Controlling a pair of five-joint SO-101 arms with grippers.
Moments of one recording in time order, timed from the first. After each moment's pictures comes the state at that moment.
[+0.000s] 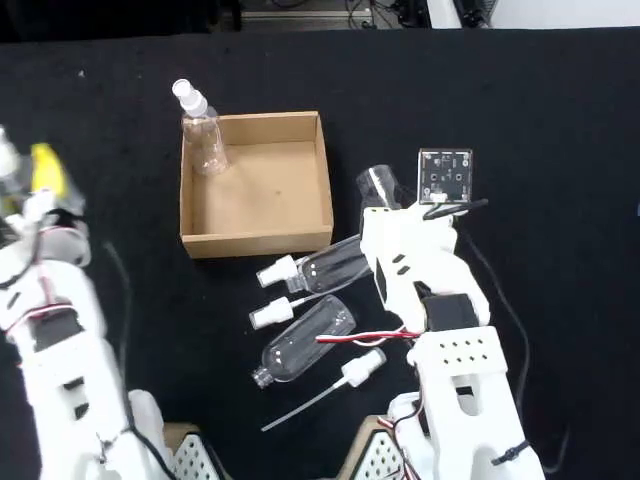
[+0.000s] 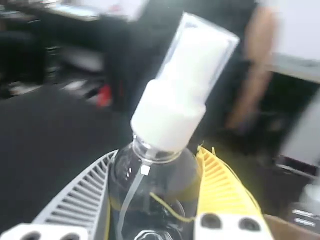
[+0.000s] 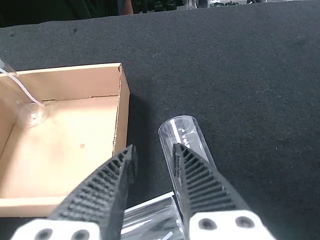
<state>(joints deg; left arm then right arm) -31.8 -55.2 73.8 -11.6 7.0 -6.5 -53.5 68.4 25.1 -5.8</state>
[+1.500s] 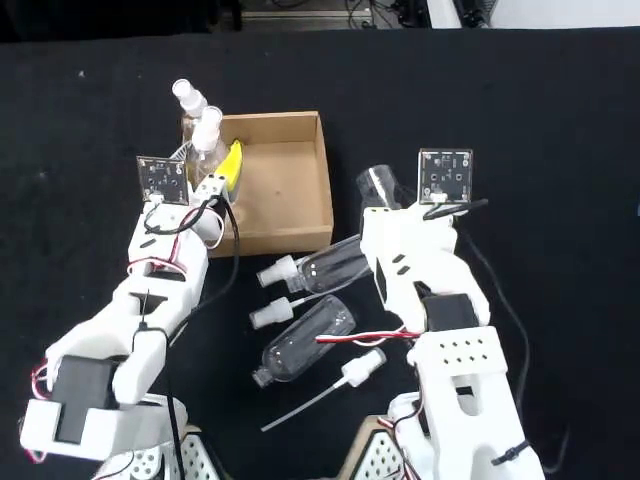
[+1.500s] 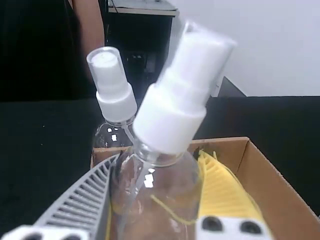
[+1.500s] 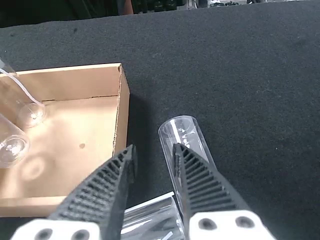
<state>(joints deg) 1.2 -9.5 65.5 -42.8 2.2 -6.5 -53.5 68.4 25.1 -5.8</state>
